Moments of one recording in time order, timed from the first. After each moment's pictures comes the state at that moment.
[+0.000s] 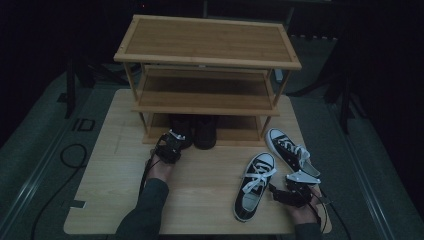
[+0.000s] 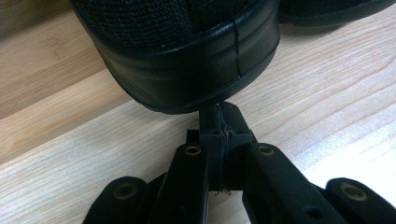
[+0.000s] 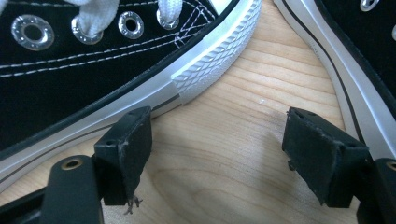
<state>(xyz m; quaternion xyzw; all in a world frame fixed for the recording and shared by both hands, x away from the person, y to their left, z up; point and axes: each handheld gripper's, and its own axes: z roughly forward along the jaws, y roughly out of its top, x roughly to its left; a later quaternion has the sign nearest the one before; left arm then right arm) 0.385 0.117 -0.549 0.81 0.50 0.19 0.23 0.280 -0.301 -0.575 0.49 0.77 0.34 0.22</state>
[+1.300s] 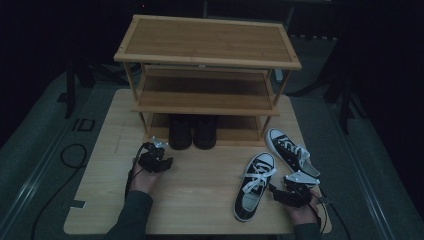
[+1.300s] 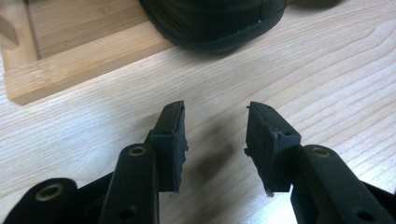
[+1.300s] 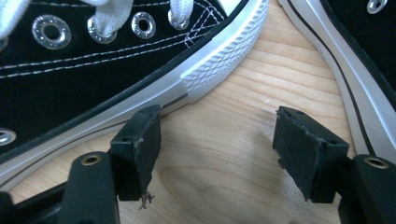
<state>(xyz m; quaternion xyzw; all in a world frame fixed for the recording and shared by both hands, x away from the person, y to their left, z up) 0.347 0.163 -0.547 0.79 0.51 0.19 0.28 0.278 -0.299 -0.574 0.49 0.77 0.34 0.22</state>
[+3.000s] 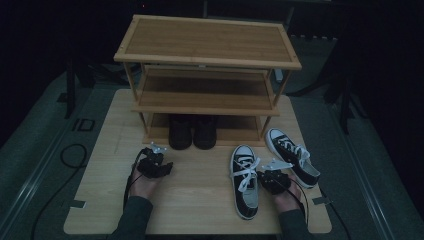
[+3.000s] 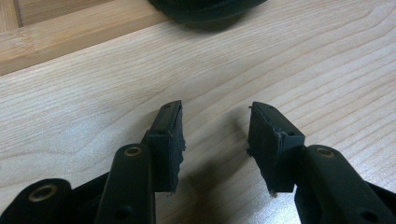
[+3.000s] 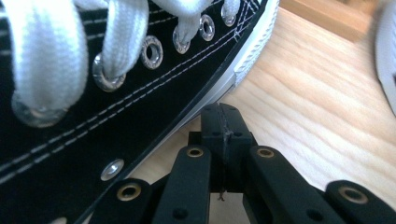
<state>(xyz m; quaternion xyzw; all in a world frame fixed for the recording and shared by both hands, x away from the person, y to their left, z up) 0.336 0.164 -0.558 0.79 0.52 0.18 0.29 0.315 -0.239 -0.561 0.40 0.84 0.31 0.20</state>
